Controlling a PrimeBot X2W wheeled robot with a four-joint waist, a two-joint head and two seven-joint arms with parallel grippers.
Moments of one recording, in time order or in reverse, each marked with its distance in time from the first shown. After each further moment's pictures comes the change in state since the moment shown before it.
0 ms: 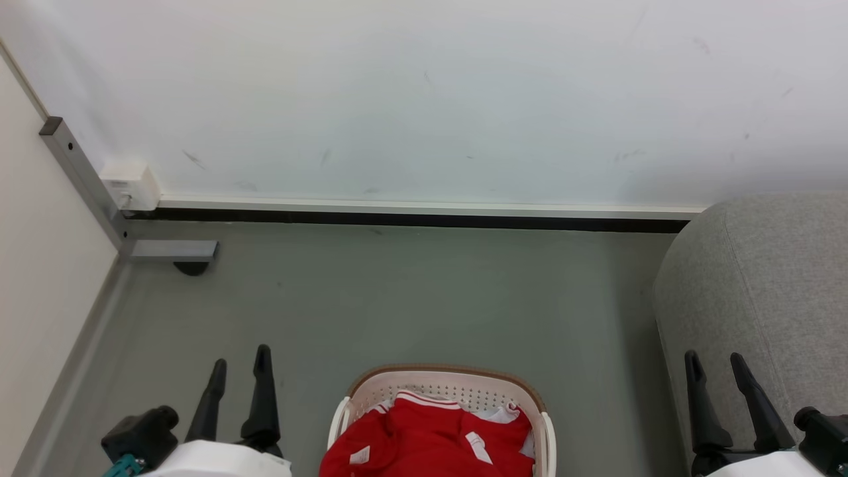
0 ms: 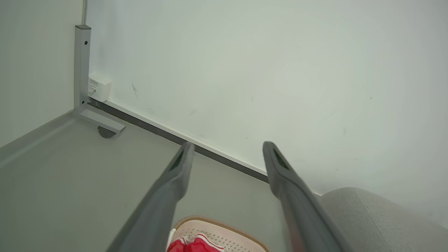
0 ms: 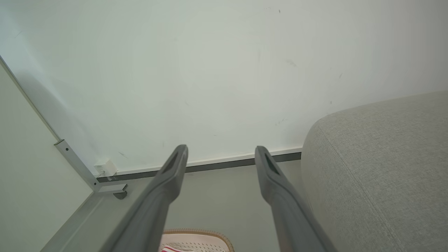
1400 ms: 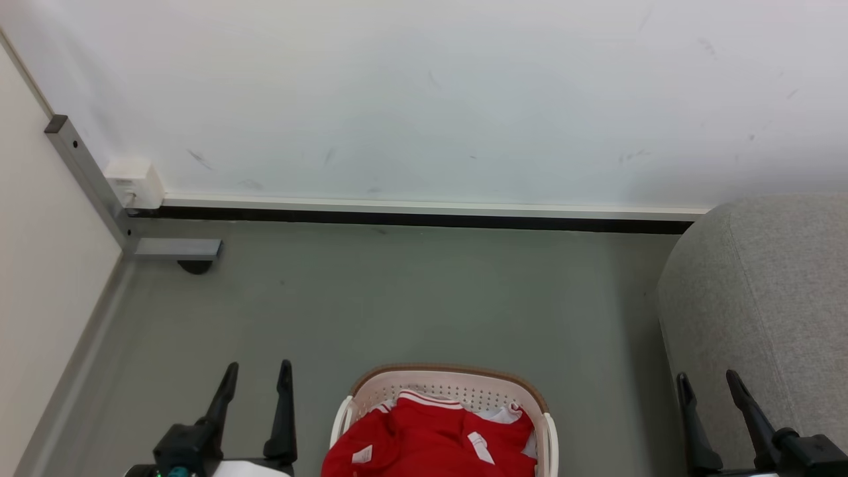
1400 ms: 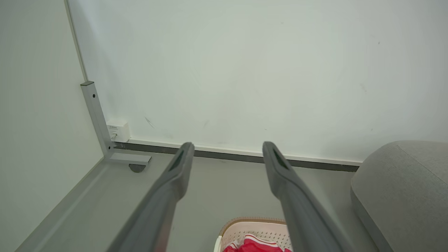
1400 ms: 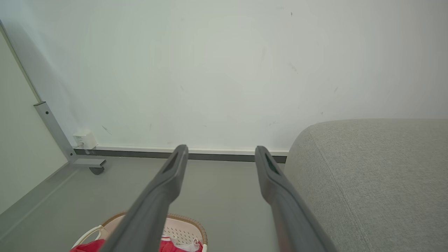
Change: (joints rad) left arm 0.011 0.003 -0.023 0.054 0.354 -0.005 -0.088; right arm 0.013 0.014 -0.017 0.081 -0.217 0.000 -0.088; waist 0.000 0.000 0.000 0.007
